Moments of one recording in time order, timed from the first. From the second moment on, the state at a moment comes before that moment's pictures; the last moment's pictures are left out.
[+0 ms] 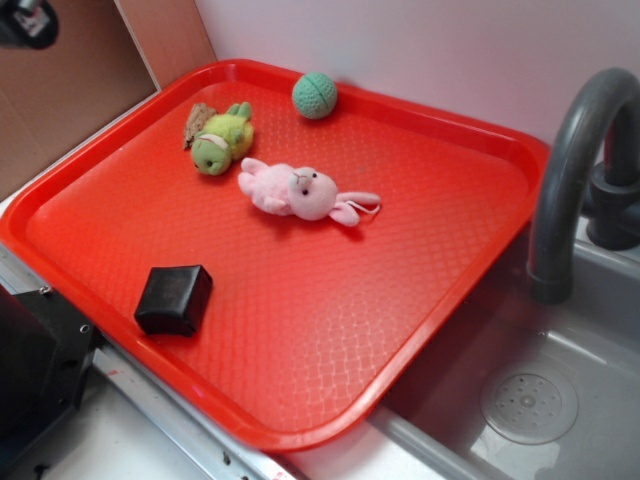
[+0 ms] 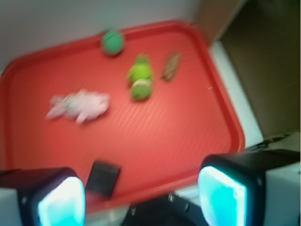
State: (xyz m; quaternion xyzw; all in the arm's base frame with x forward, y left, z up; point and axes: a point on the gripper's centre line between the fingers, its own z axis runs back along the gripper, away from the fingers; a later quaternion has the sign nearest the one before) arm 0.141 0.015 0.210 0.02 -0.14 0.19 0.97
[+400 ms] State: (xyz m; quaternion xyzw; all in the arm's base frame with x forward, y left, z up) arm 0.175 0.059 0.170 0.00 -0.17 0.17 0.97
